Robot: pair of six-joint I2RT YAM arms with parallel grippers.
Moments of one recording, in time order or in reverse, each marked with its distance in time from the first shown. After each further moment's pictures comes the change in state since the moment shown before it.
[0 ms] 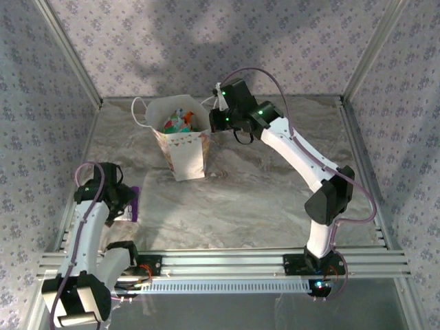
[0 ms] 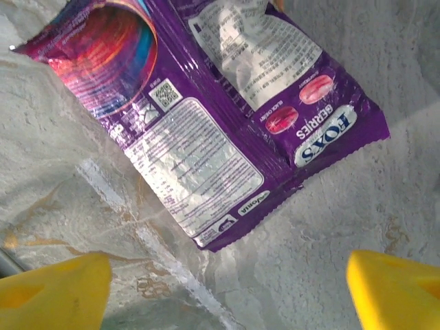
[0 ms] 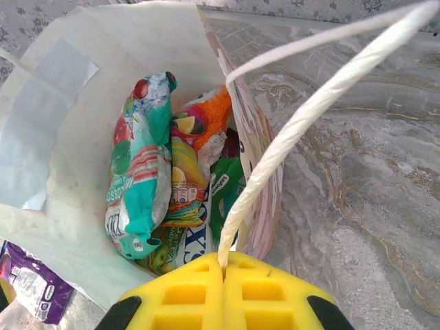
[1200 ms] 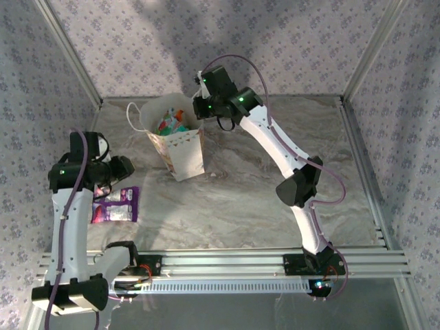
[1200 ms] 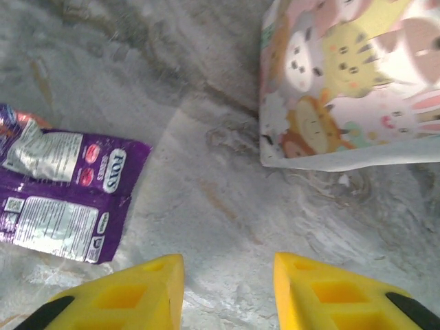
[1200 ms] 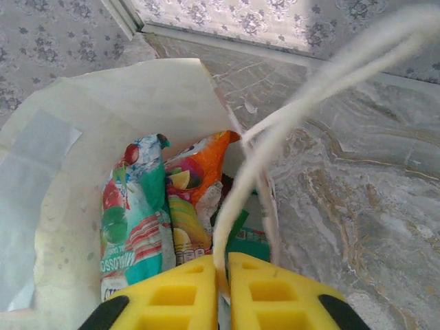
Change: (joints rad) left arm -0.029 0.097 0.508 -0.167 0.309 0.438; right arm 0.032 0.352 0.549 -0.180 0.049 -0.044
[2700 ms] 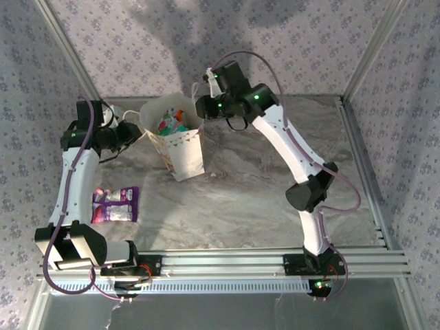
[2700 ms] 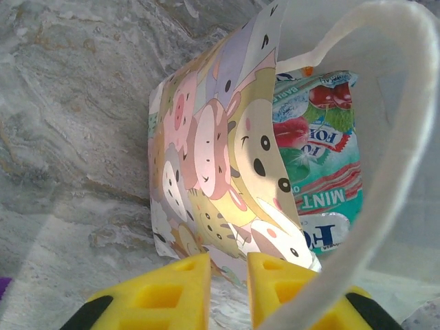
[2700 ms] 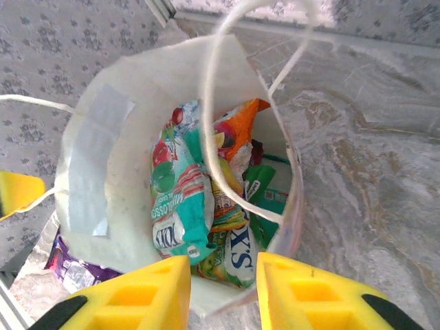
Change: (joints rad) left arm 0.011 0.332 0.146 0.344 0.254 -0.093; right arm -0.019 -0.142 -0.050 -0.098 -0.121 0.046
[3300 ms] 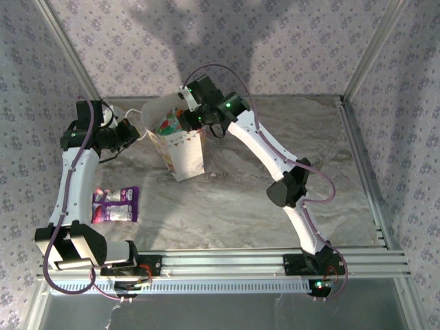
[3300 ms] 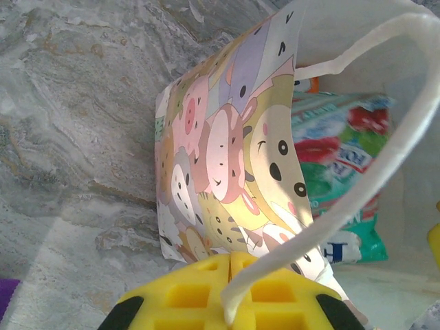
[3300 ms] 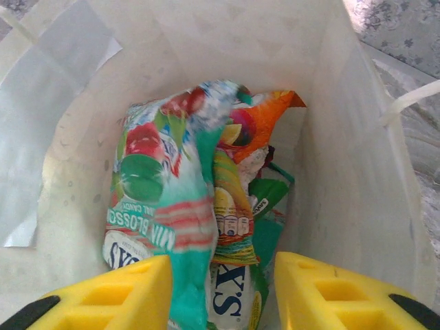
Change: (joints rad) left arm 0.001 0.000 0.000 0.002 -0.015 0.006; right arm 0.090 0.233 0.169 -0.021 0.114 -0.232
